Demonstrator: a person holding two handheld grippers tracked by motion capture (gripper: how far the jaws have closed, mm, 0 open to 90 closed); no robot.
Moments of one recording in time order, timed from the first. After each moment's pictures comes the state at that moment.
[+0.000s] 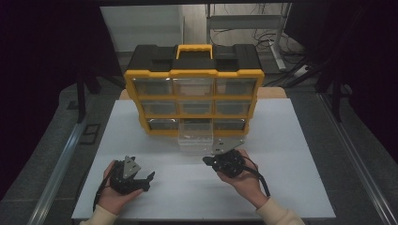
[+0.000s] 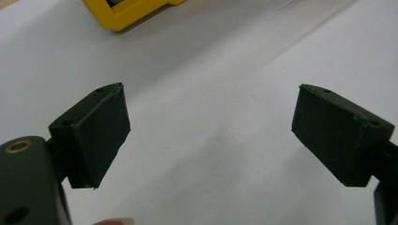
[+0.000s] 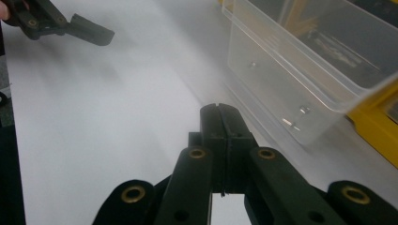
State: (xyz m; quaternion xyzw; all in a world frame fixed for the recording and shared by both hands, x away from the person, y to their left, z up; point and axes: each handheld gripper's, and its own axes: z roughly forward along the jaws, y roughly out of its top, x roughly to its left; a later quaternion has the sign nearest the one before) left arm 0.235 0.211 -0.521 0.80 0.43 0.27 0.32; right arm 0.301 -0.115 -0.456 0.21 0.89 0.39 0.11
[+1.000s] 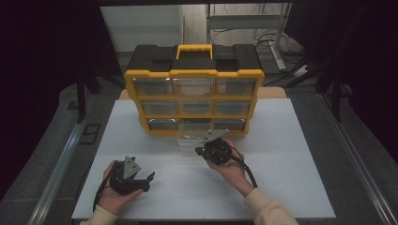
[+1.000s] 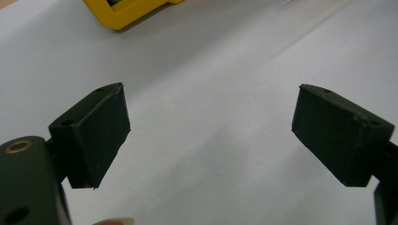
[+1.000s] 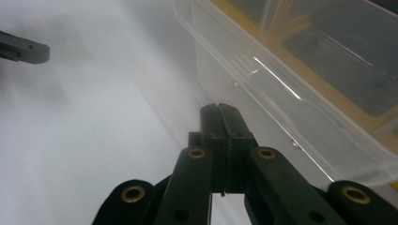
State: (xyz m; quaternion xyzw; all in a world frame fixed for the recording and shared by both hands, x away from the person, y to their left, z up) left arm 0.234 0.211 -0.522 0.80 0.43 0.27 0.31; right arm 0.345 -0.086 -0.481 0.23 0.89 0.38 0.11
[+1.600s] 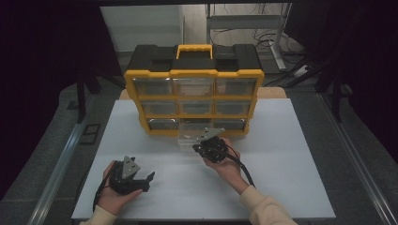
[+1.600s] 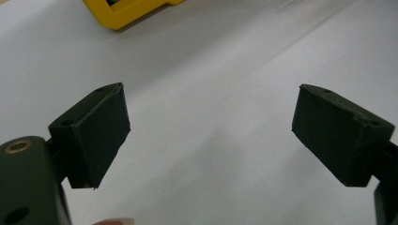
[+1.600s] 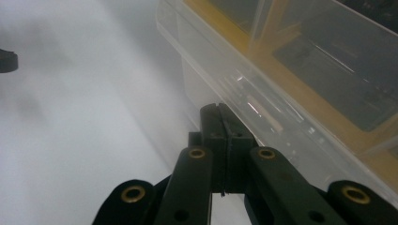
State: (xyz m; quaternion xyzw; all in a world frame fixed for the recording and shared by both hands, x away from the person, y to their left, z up) left arm 0.234 0.213 -0.521 0.80 0.43 0.26 0.32; right arm 0.352 -0.076 -0.485 0.24 0.88 0.38 0.13
